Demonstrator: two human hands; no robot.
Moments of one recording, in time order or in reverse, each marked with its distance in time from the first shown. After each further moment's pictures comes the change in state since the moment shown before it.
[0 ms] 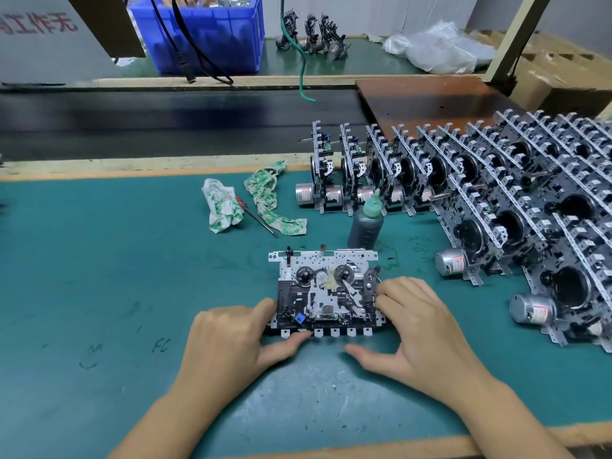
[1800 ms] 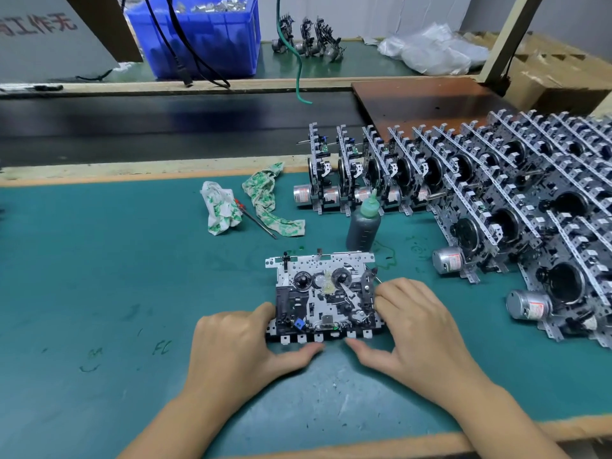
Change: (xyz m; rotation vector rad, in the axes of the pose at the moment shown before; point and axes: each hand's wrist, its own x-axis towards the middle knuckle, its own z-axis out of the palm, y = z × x) left_hand 0.000 0.012 0.000 -0.034 0.006 -0.127; right_hand -0.002 -0.005 0.002 -0.129 0.060 -0.029
